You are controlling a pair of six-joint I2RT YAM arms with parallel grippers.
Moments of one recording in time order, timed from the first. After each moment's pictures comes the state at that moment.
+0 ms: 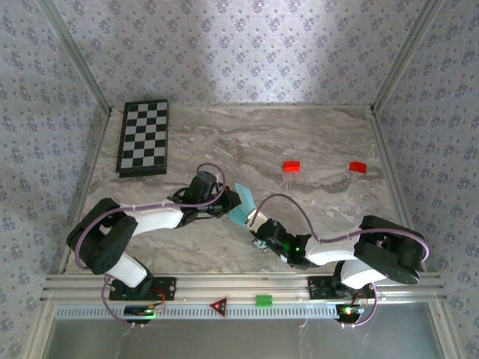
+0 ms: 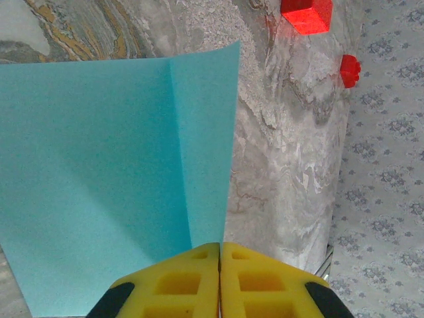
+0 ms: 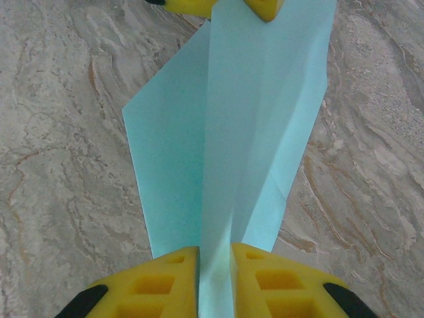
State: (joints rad) left arm -0.73 1.53 0.64 0.26 0.35 -1.17; right arm 1.14 1.41 0.33 0.39 0.46 0.05
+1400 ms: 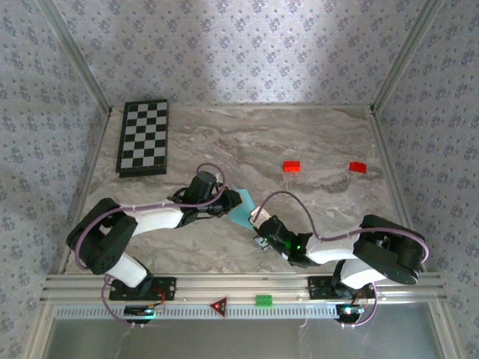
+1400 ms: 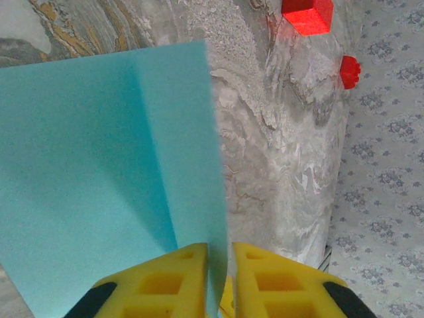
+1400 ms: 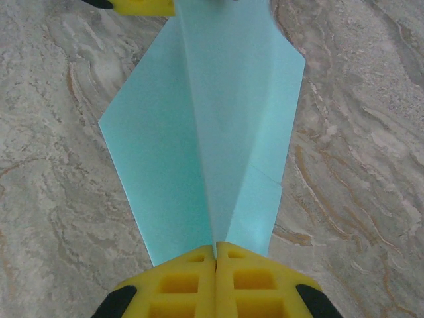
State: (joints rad) left arm -0.73 1.53 0.64 0.25 0.35 -1.18; right arm 1.10 1.41 0.32 0.40 0.42 0.12
